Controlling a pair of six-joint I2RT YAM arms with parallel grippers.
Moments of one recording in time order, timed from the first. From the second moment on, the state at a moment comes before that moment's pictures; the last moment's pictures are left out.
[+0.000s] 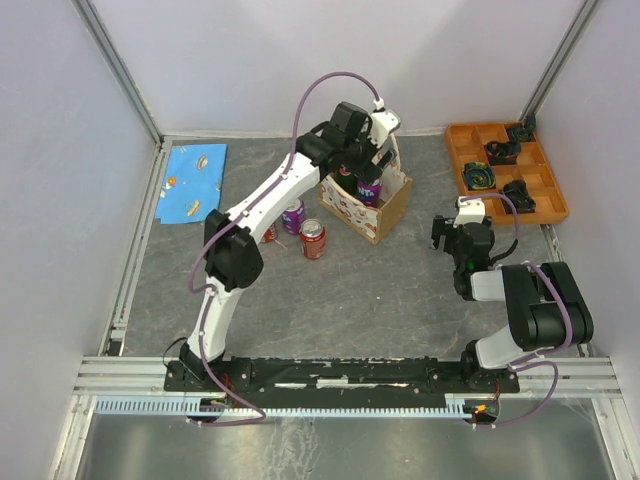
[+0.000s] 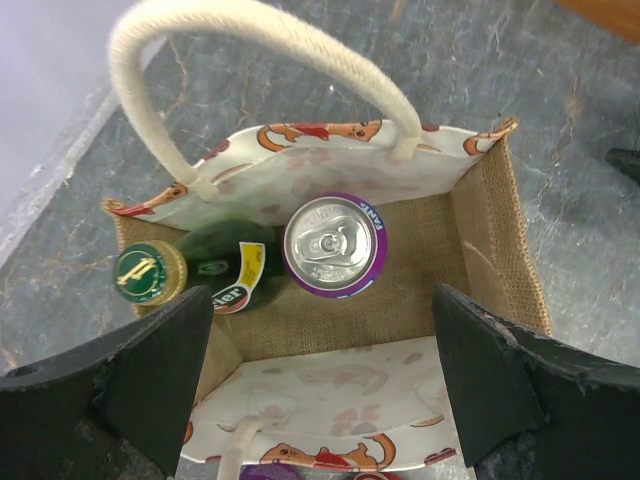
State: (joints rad) left arm -0.67 2.22 2.27 -0.66 0.09 0.25; right arm 0.06 1.52 0.35 0.81 0.16 -0.02
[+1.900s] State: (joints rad) left arm -0.70 2.46 2.25 -0.50 0.06 0.34; right arm 0.06 1.52 0.35 0.81 0.16 -0.02
